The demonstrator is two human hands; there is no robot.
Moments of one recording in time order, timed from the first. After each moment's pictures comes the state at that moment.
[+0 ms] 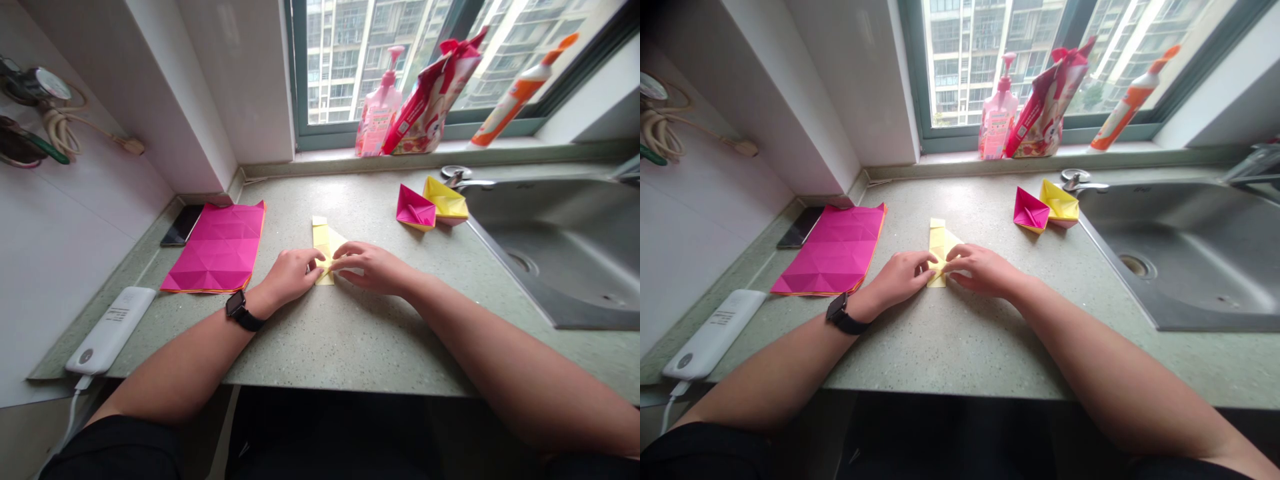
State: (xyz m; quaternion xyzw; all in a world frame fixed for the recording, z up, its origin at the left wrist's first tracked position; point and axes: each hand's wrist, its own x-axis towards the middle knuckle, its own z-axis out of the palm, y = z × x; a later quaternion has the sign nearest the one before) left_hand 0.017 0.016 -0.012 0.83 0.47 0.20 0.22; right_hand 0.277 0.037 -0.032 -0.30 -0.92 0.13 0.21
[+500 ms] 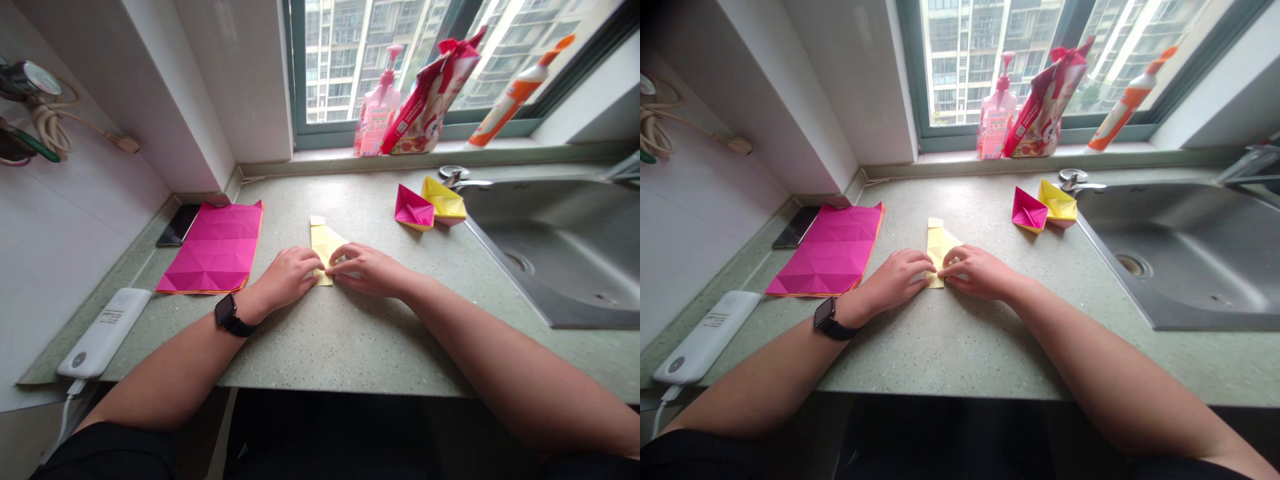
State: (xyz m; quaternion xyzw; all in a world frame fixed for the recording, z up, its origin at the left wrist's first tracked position) left_hand 0.004 0.015 -0.016 0.91 0.36 0.16 0.12; right_hand 0.273 0.035 -0.032 -0.30 -0.92 0.14 0.20
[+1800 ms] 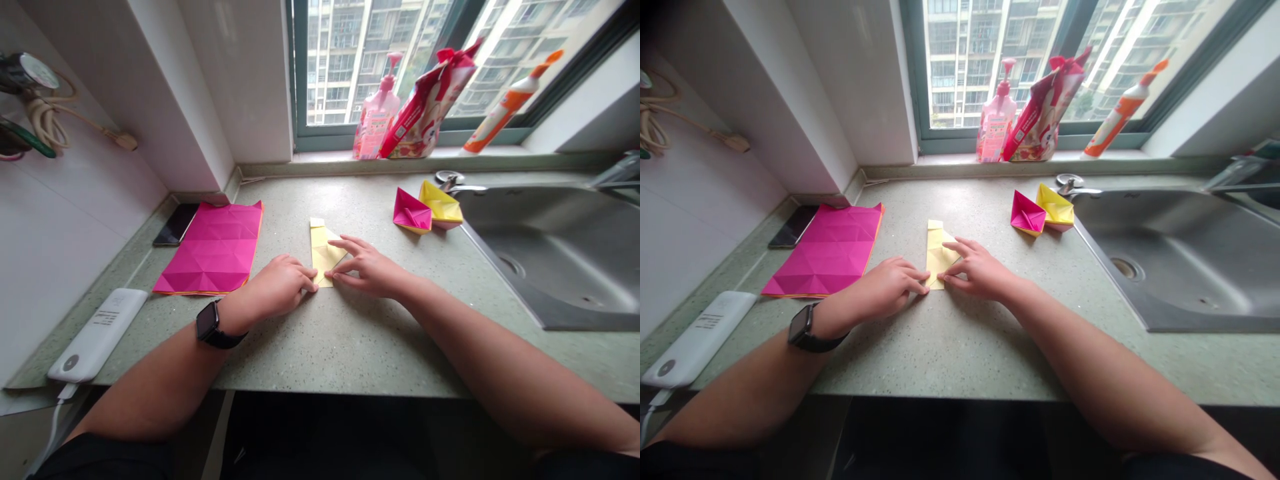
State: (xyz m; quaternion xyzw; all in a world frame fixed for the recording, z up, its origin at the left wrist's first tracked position) left_hand -0.009 0.004 0.002 0.93 0.32 0.09 0.17; right_hand 0.271 0.032 -0.032 -0.37 -0.90 0.12 0.18
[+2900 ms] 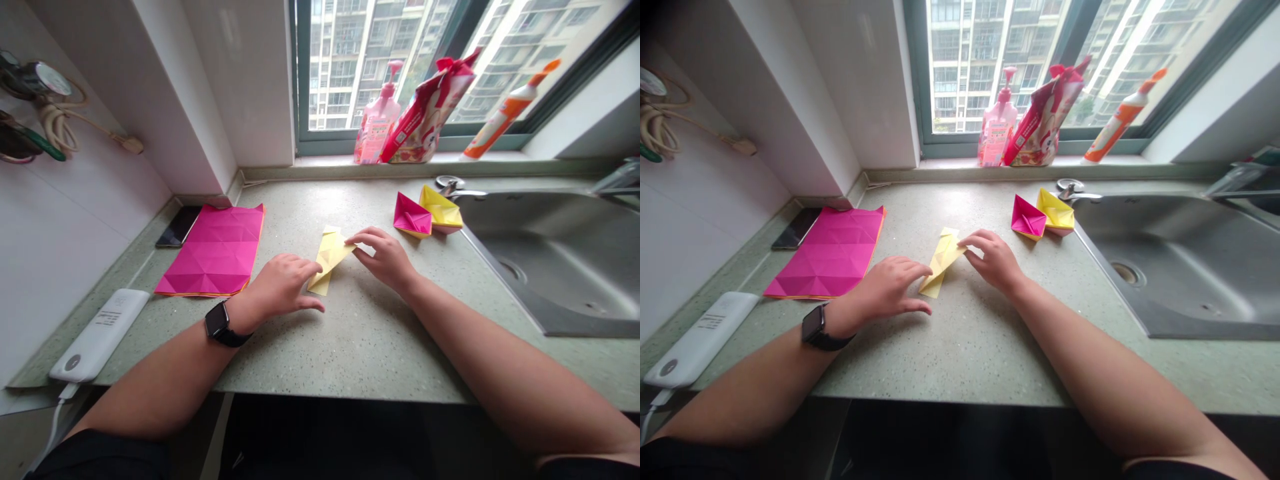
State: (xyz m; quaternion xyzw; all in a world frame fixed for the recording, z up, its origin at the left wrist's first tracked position) left_hand -0.006 0.006 -0.002 0.92 0.36 0.11 0.06; right_hand 0.290 0.059 -0.042 -0.42 -0.81 0.07 0.40
